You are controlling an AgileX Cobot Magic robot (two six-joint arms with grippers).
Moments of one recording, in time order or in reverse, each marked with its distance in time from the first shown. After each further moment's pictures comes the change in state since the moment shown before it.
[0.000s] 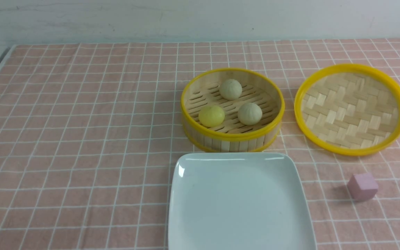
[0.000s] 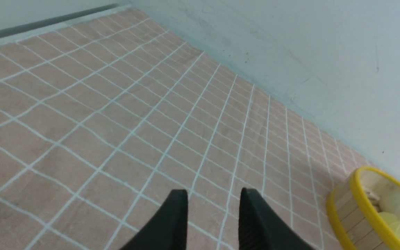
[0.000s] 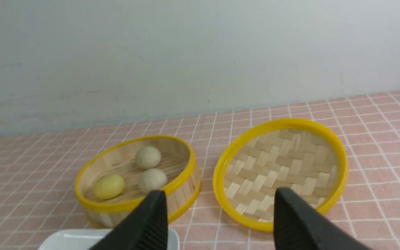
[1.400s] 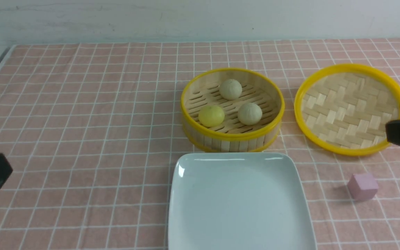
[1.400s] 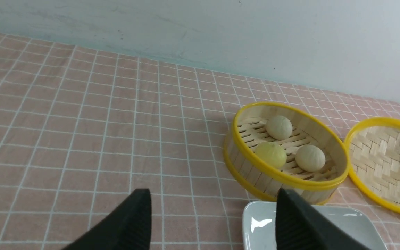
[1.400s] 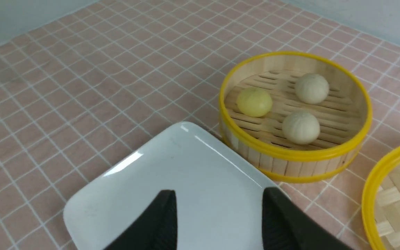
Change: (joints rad) right arm 0.000 0.835 -0.396 0.567 0.347 -0.939; left arm 0.000 0.348 -0.633 -0.416 0.521 0.679
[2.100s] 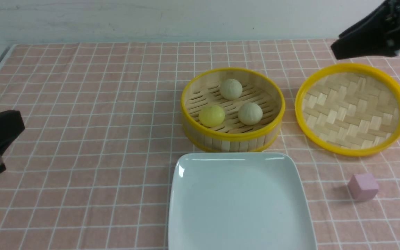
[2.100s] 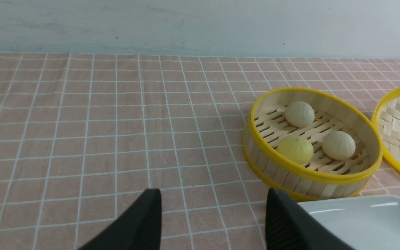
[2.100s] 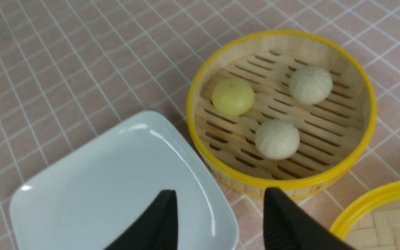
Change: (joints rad) right arm 0.076 0.765 -0.750 -0.217 0.224 0.094; left arm 0.000 0.243 -0.071 -0.075 -0.077 0.268
